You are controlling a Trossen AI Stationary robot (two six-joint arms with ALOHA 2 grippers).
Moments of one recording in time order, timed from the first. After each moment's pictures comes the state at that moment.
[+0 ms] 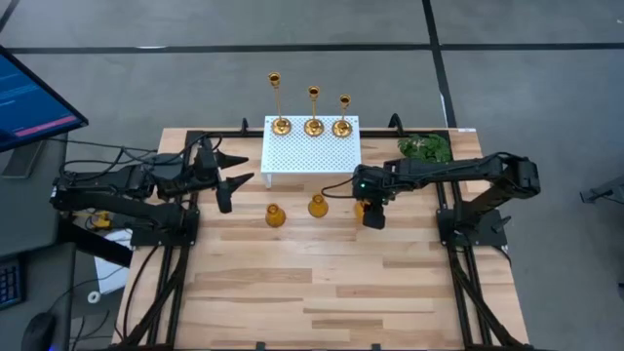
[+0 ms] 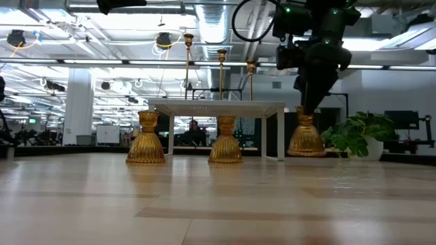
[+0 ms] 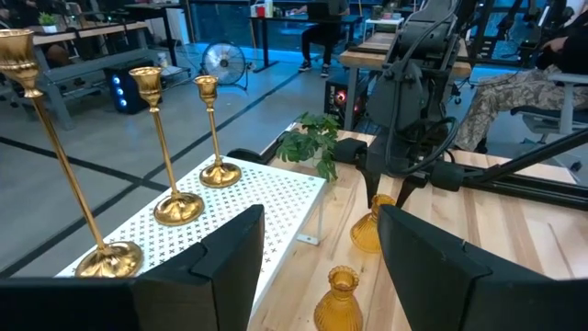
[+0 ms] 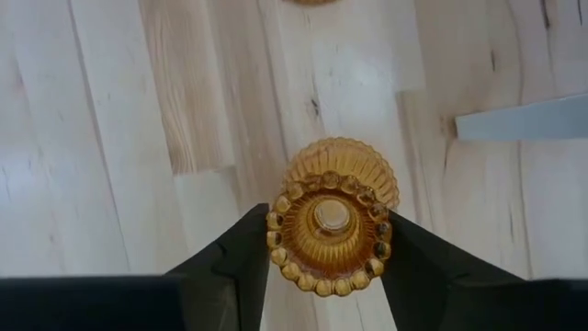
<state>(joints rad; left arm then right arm) -0.05 0.50 0.82 -0.31 -0.43 -0.04 -0.14 1.48 1.03 -0.82 0.00 0.02</state>
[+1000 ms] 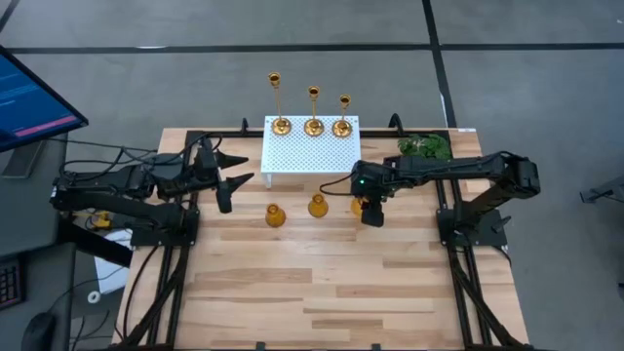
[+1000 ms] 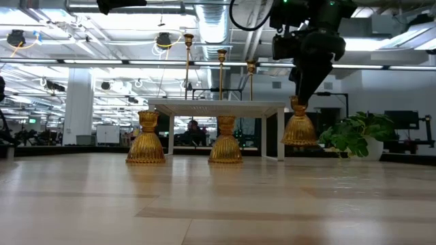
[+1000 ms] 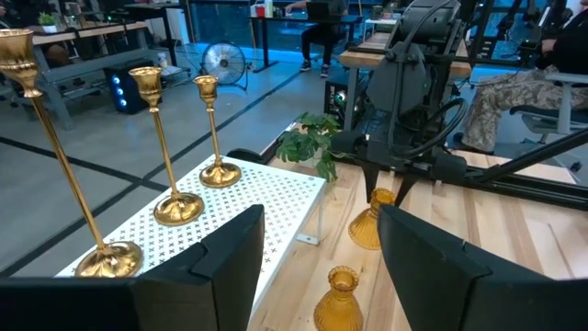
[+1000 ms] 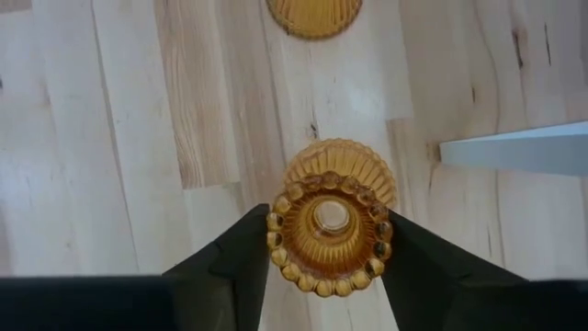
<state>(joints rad) -0.05 0.50 0.82 -0.31 -0.43 -0.04 -0.14 1.48 1.10 -0.86 0.00 -0.01</state>
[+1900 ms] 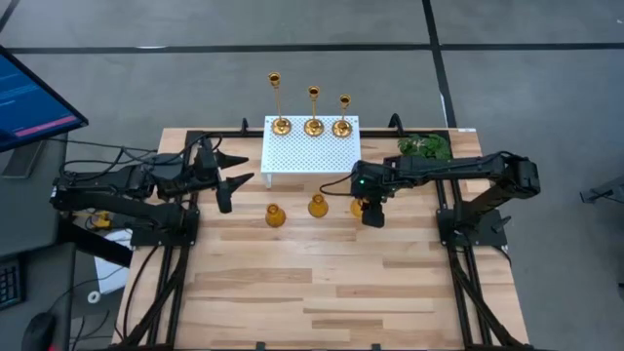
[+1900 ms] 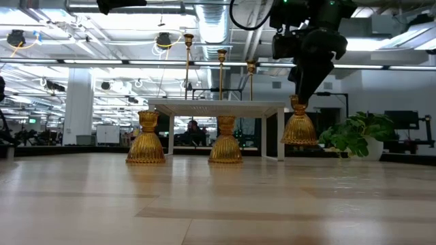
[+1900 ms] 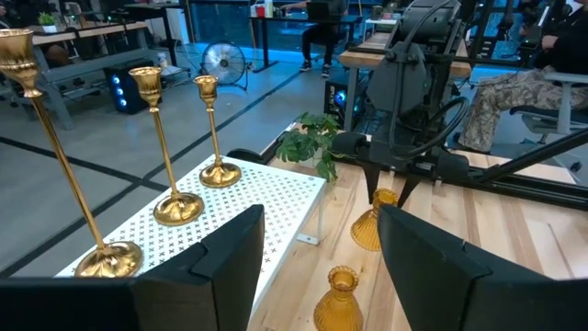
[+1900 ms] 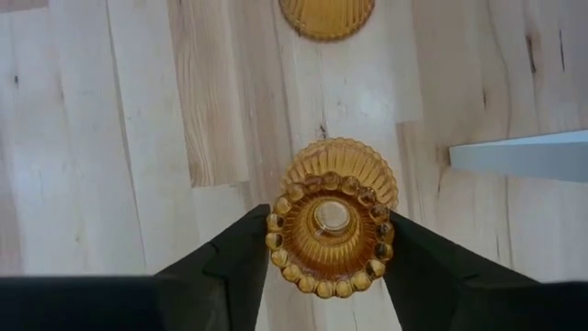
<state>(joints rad) -0.05 0.50 0.82 -0.31 -0.43 -0.04 -0.14 1.48 1.10 -0.86 -0.03 -0.02</state>
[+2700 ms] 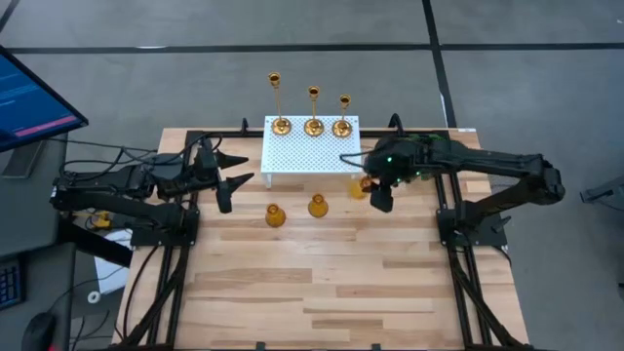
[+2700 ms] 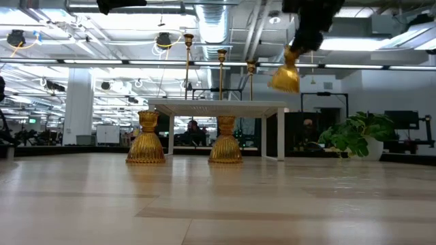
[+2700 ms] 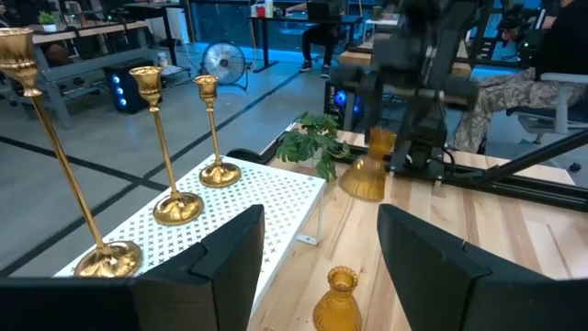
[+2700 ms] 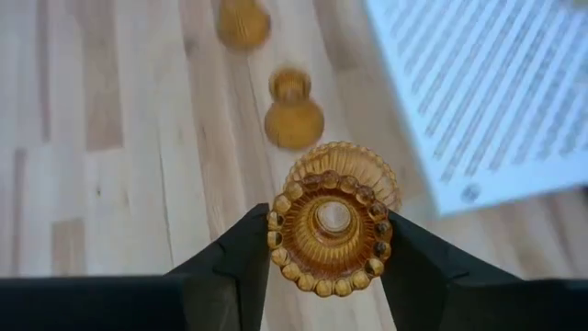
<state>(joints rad) -0.05 0.50 0.82 -0.31 -0.43 -0.04 -0.19 1.27 1.22 -0.89 -0.02 0.03</state>
